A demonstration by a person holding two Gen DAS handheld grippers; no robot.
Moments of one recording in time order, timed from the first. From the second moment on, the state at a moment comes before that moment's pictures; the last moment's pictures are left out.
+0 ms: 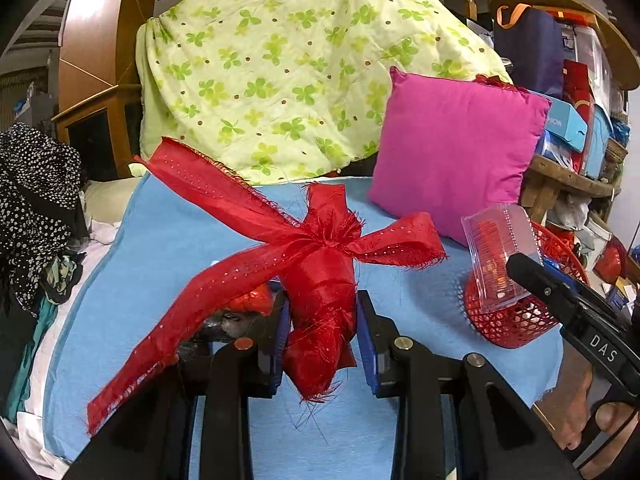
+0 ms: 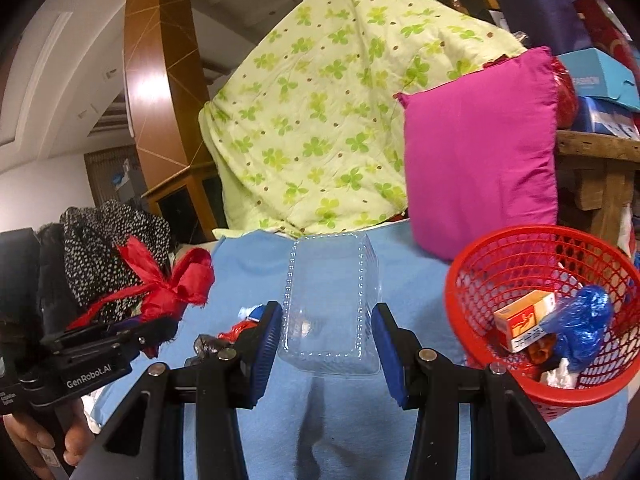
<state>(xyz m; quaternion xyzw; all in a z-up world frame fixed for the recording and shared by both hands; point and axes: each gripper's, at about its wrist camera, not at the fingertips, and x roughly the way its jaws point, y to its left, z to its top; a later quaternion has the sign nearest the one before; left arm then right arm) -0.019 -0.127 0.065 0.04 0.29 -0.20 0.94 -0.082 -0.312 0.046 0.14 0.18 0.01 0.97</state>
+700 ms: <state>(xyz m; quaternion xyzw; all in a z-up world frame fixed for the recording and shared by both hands) -0.031 -0.166 0.077 0.07 0.28 -0.23 0.93 -0.106 -0.346 0.054 0.17 0.15 -0.02 0.97</state>
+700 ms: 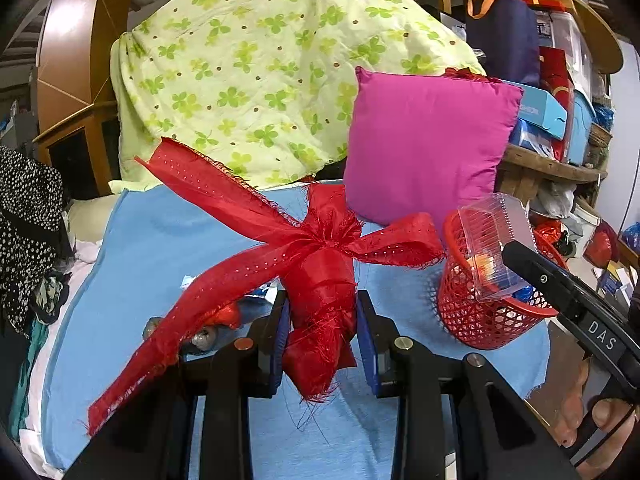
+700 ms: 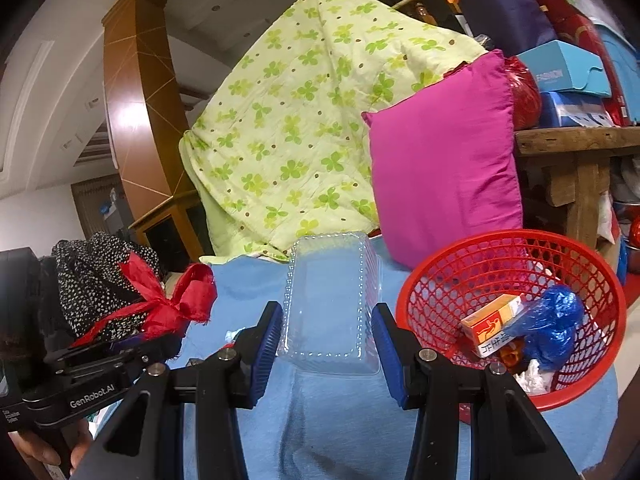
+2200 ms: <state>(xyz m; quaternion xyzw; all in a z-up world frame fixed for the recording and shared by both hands) -0.024 -0.350 0.063 0.15 0.27 -0.37 0.88 -0.154 -0.500 0.024 0.43 0.11 -0.14 0.89</state>
